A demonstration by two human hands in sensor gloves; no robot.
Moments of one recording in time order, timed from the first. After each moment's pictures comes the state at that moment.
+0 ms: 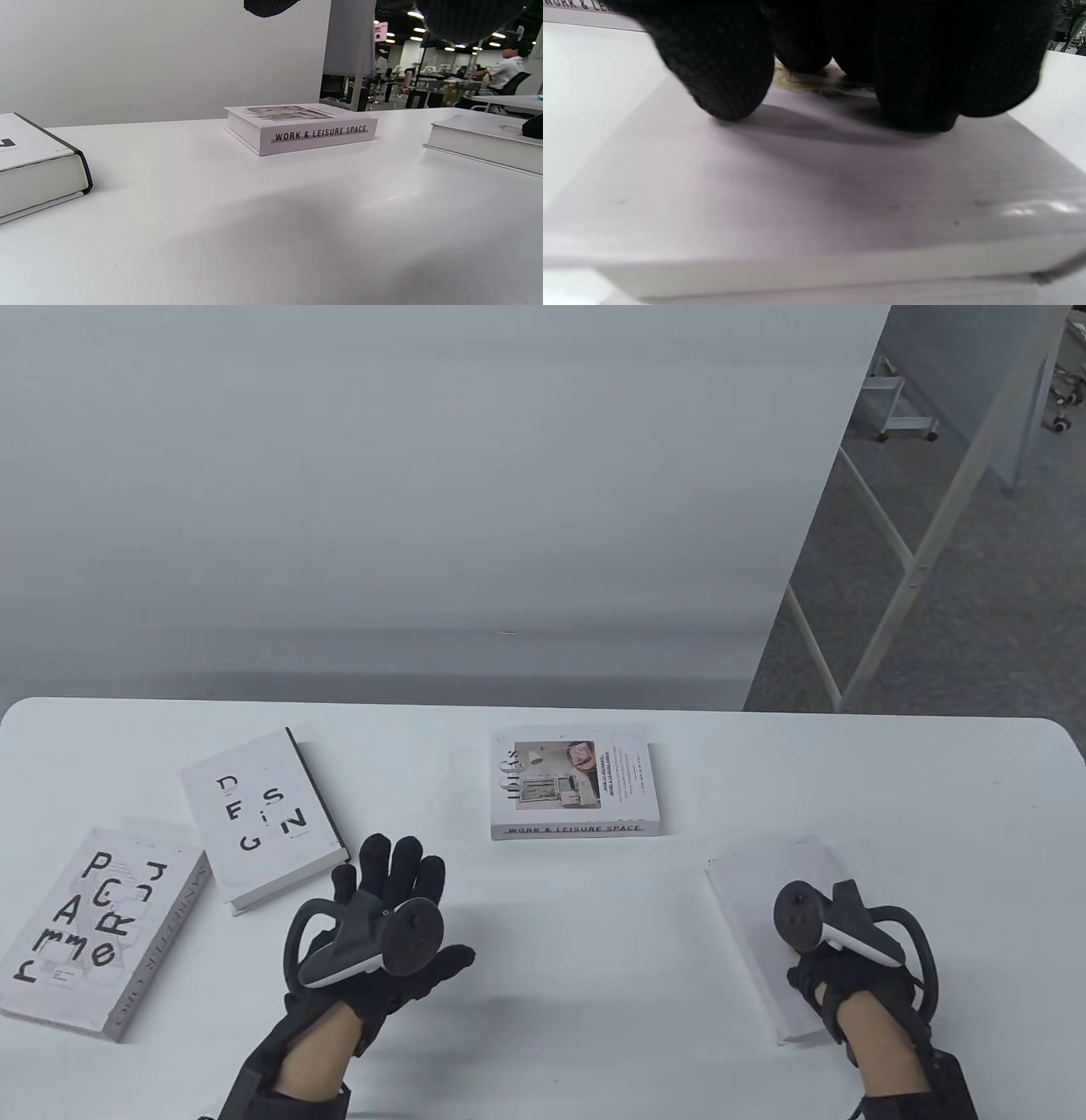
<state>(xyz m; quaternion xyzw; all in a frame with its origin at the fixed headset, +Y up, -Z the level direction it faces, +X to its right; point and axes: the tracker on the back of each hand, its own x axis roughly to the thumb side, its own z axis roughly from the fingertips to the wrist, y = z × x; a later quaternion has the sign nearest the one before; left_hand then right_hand) -0.180 -0.701 -0.319 -0.06 -0.19 -0.01 0.98 0.281 -0.756 -0.354 -0.04 -0.20 -0.98 0.07</state>
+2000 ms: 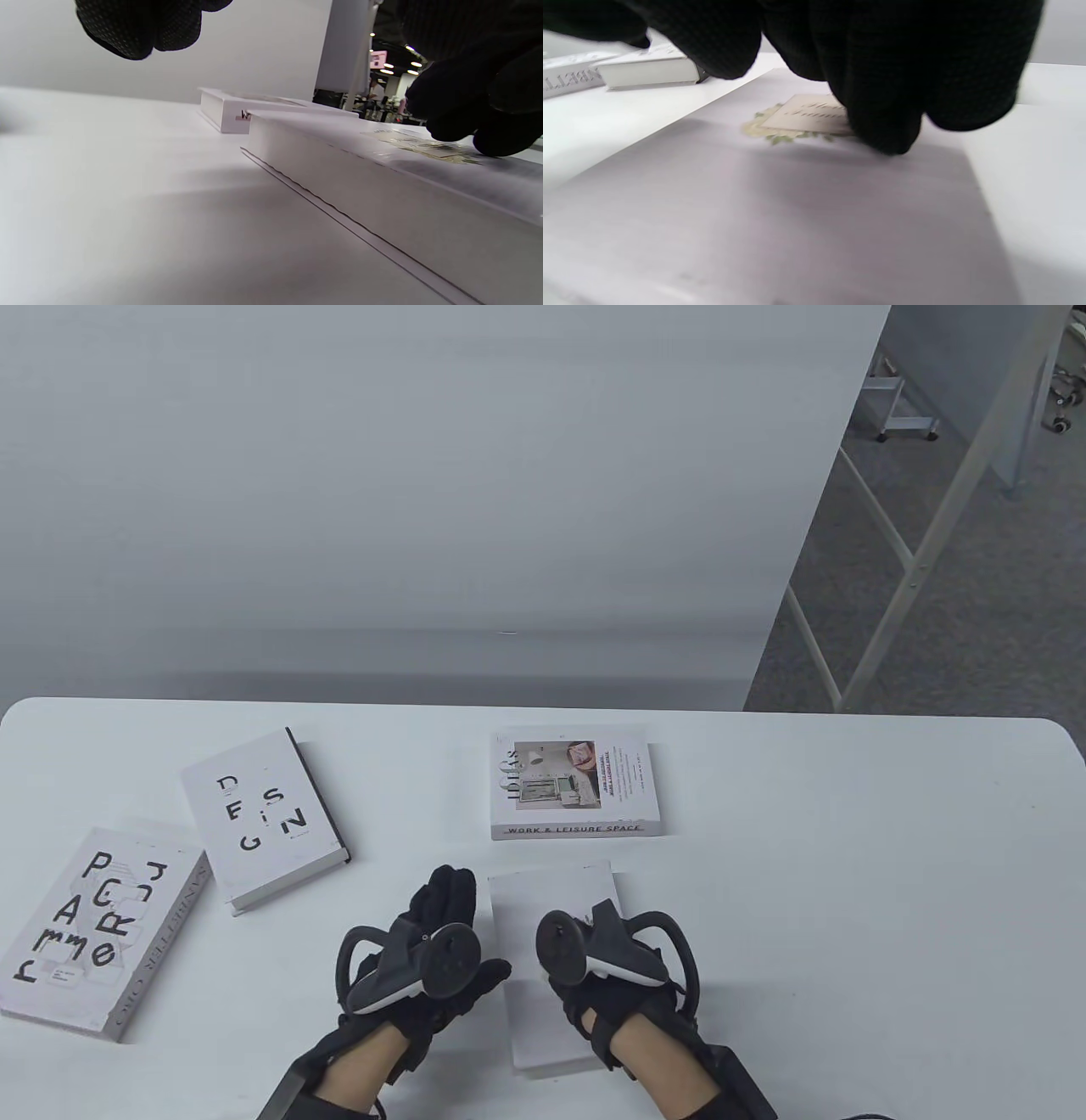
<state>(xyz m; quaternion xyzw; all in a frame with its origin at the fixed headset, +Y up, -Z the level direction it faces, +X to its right) -0.146 -0.759 -0.320 -0.06 -0.18 0.07 0.98 0.057 -0.739 -0.327 -0.19 -0.13 -0.97 0.00</state>
